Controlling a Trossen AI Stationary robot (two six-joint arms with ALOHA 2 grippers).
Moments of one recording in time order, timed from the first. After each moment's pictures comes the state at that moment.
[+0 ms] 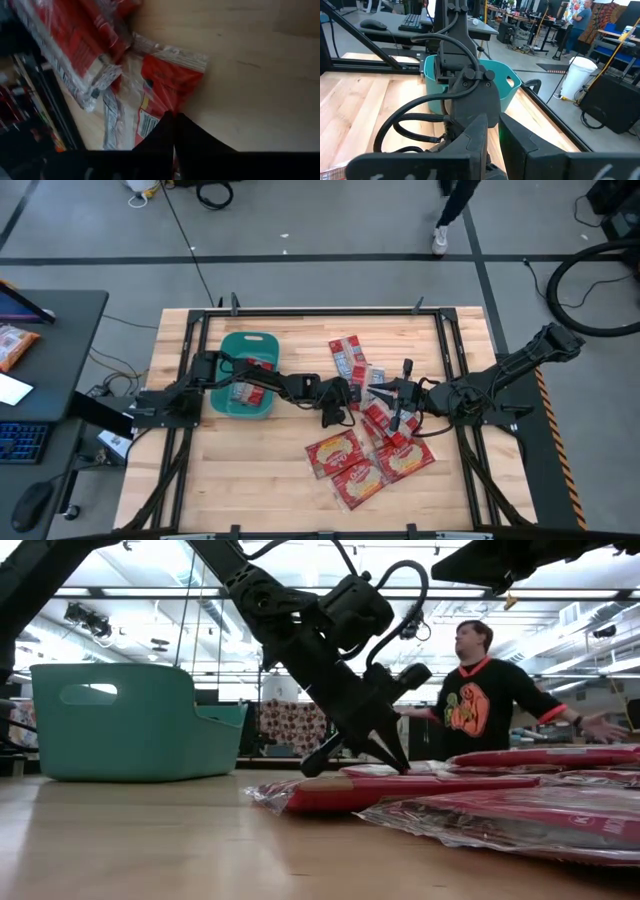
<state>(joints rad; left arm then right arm) 0.00 2.18 1.35 0.08 -0.17 1.63 0.41 1.00 0.53 0.28 0.73 -0.05</state>
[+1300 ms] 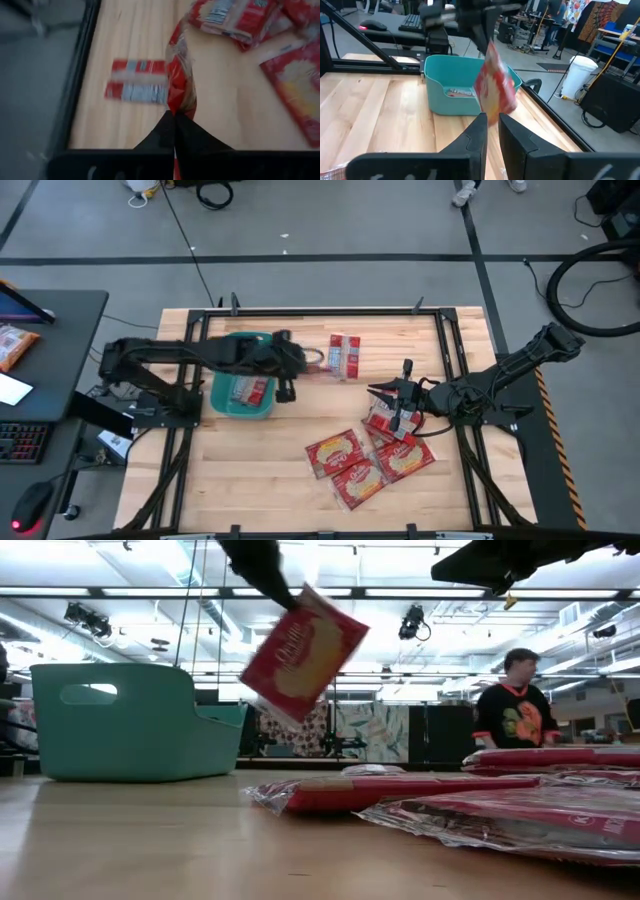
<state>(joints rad) 0.02 1.46 1.35 -0.70 -0.28 0.11 0.41 1.00 0.53 0.27 0.73 -0.04</state>
